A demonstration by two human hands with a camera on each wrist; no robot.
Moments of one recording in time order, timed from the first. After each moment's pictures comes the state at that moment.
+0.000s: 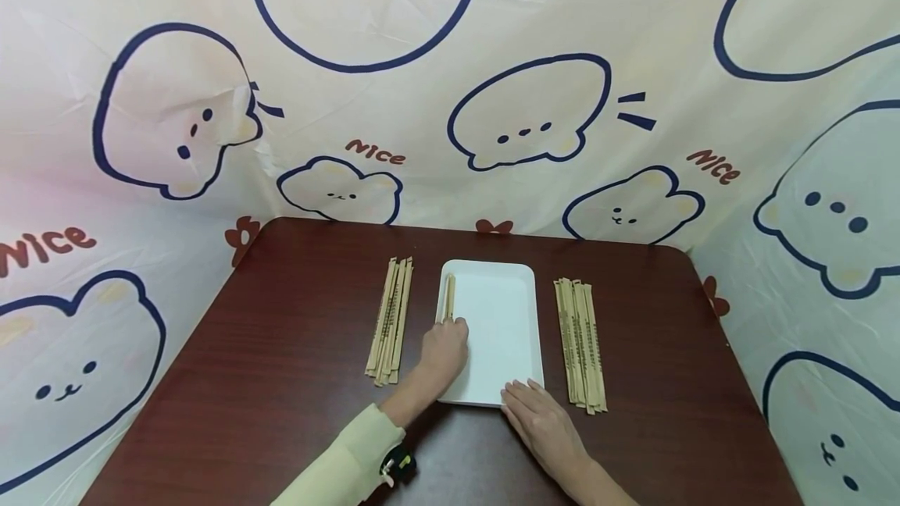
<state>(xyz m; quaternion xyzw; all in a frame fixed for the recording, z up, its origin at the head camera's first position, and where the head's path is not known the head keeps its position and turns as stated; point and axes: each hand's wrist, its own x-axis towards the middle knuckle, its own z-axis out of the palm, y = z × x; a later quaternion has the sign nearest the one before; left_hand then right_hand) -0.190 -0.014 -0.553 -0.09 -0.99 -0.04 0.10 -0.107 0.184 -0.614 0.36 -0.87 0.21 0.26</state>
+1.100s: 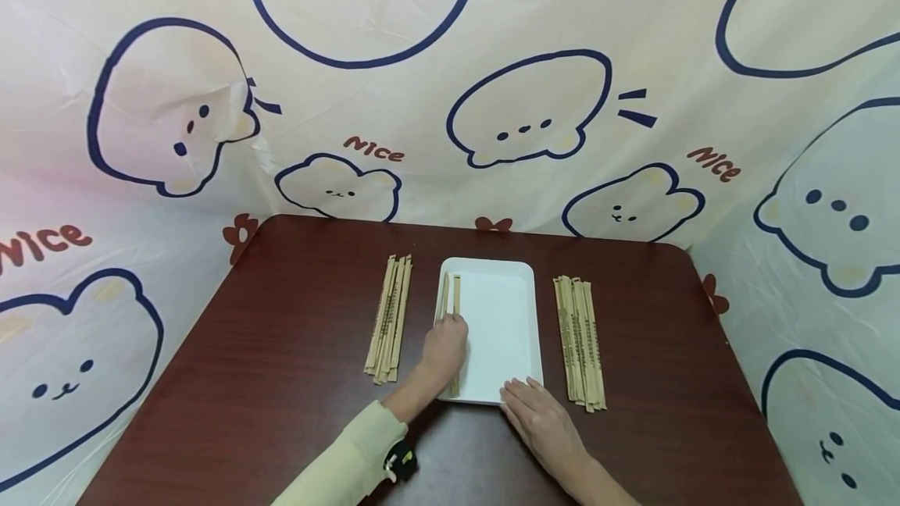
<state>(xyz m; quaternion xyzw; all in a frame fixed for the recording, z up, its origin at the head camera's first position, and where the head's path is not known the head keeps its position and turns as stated) -0.198 -0.011 -0.574 -0.09 -0.99 -0.04 0.14 -0.107 0.183 -0.613 0.36 -0.87 0.22 0.27</state>
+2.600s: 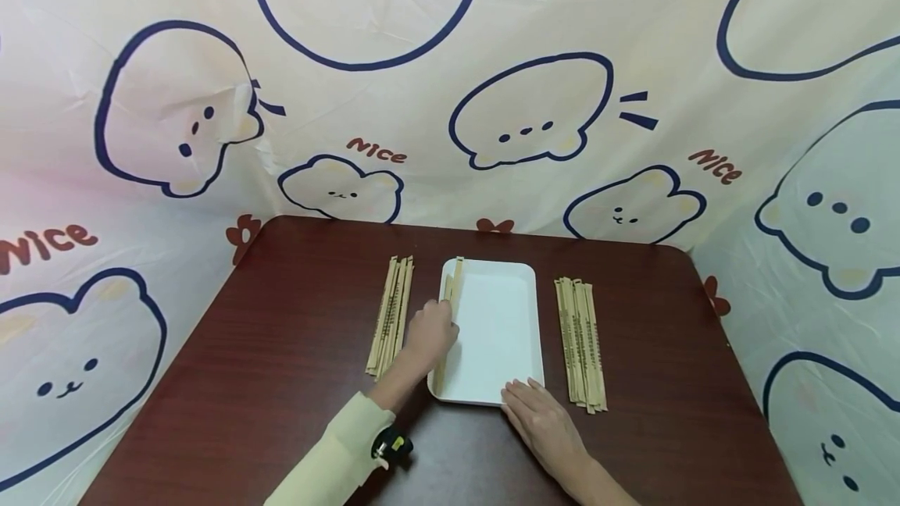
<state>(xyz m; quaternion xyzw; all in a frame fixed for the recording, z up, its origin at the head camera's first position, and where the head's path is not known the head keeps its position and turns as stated) -0.211 -0.041 -0.537 -0.05 -0.98 -0.21 0.05 -0.107 0.183 -0.613 0.36 -0.87 0.21 0.26</state>
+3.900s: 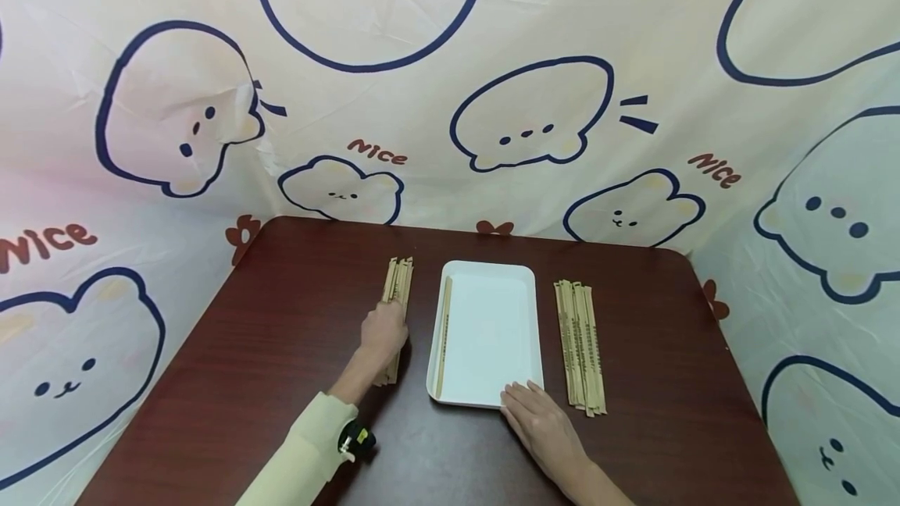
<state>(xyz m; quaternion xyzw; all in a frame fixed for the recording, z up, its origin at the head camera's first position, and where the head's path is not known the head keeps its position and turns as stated) -0.221 -0.114 -0.560 0.02 -0.98 -0.17 0.05 -0.107 0.183 -0.614 0.36 -0.87 0.22 0.26</state>
